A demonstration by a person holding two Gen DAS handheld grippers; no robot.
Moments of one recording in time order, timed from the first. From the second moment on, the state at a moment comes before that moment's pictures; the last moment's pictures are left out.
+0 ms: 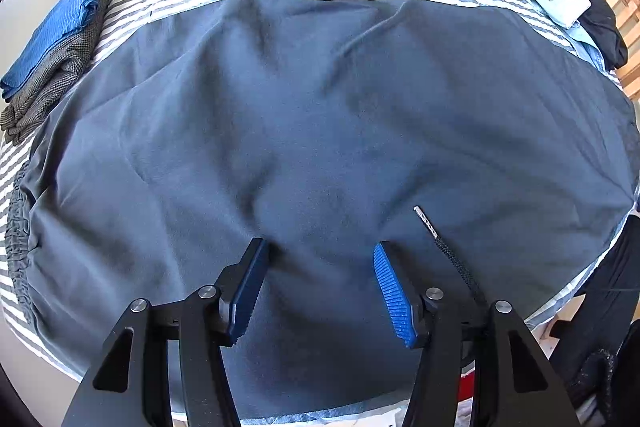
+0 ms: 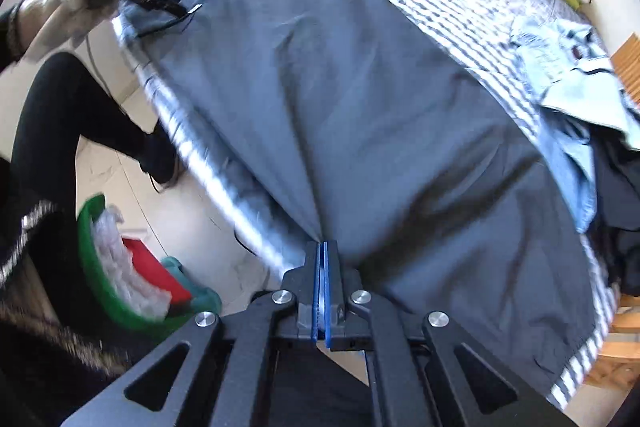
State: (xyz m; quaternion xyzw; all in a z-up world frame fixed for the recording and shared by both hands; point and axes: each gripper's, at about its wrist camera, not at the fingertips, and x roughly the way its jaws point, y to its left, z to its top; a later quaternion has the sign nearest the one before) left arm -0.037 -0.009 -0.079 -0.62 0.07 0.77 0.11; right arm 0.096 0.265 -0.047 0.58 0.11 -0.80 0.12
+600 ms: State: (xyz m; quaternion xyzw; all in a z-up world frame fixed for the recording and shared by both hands) left arm 0.011 0.120 -0.059 -0.60 0.16 0.75 0.24; right arm 0.197 0.573 -0.057 0.50 -0.37 -0.74 -0.26
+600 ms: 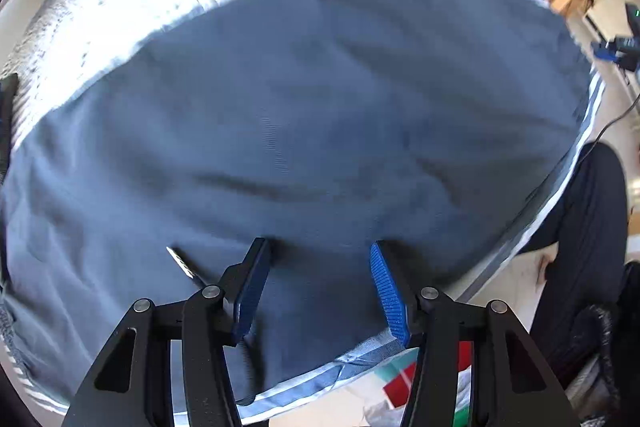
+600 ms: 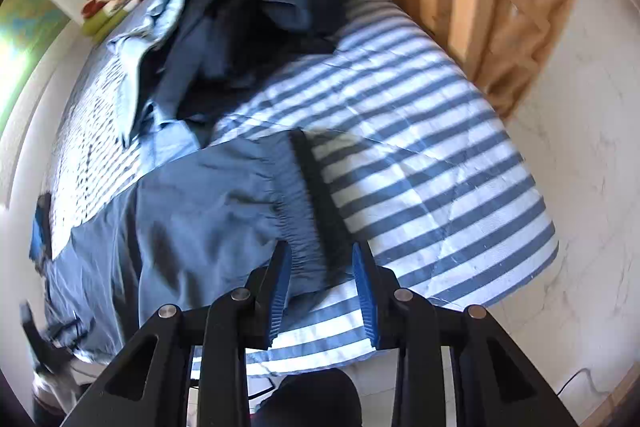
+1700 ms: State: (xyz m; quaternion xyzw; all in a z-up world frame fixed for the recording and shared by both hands) left arm 0.048 0.079 -0.026 -0.62 0.14 0.72 0.28; right arm 0.015 0.345 -0.036 0.56 -0.04 -0.83 -0.02
